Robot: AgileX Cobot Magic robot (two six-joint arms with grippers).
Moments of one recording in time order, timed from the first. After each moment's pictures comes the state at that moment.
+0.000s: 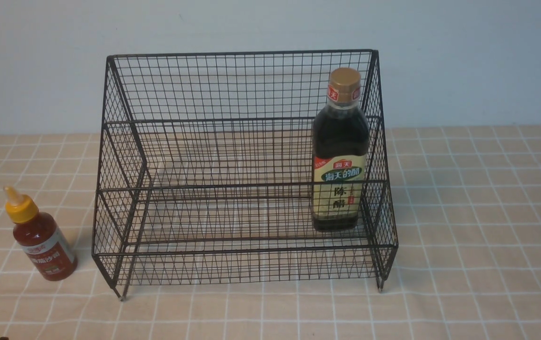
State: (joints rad) right arm 0.43 0.17 -0.52 0.00 0.57 0.16; left arm -0.07 -0.01 0.02 0.04 0.39 -0.02
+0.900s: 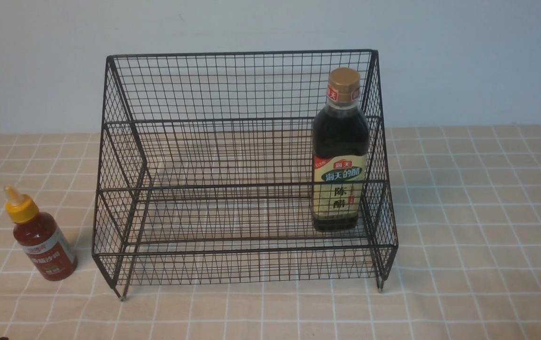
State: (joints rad) right arm 0.00 -0.01 0.02 -0.01 0.37 0.01; left arm -0.07 -0.01 0.02 0.04 0.39 -0.02
